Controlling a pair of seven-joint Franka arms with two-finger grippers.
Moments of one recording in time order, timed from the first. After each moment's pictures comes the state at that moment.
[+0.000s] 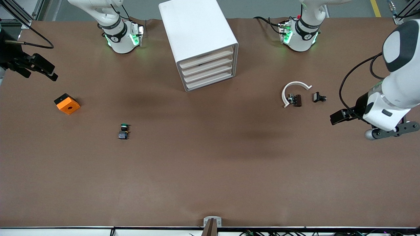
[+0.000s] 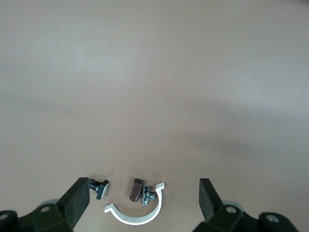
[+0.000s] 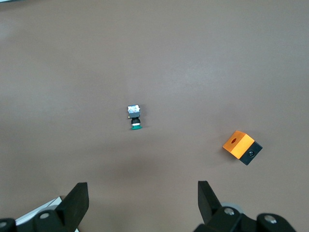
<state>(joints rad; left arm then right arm) 0.00 0.24 -0.16 -1.43 0.03 1.65 -0.35 -0.06 -0.18 0.05 -1.74 0.04 1.63 0.15</state>
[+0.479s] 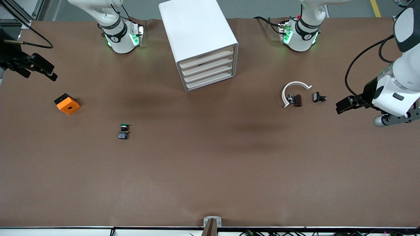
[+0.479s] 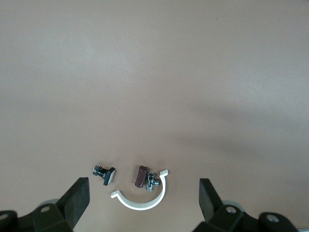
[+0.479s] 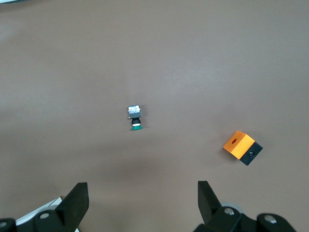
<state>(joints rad) 0.01 0.18 -0.16 -1.43 0.03 1.58 -0.34 -0.06 -0.18 0.05 -1.74 0.04 1.63 0.15</state>
